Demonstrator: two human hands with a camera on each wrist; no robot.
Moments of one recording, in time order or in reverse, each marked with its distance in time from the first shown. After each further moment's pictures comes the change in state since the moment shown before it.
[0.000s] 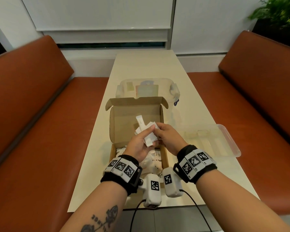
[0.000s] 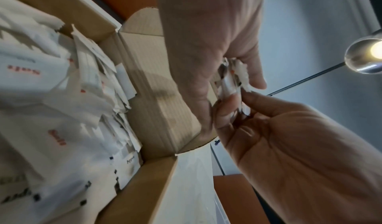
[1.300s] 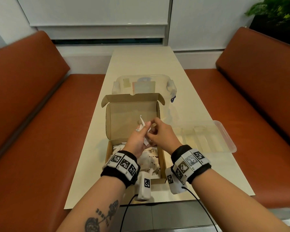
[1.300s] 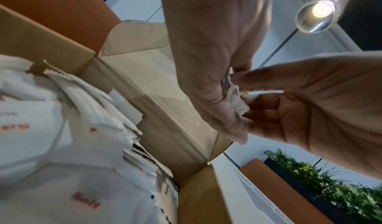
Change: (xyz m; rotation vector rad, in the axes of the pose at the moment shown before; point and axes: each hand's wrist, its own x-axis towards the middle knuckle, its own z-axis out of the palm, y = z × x) left_hand 0.005 -0.006 -0.002 0.312 0.015 0.004; right_hand 0.002 0.013 -0.001 -0.609 0.176 -0.241
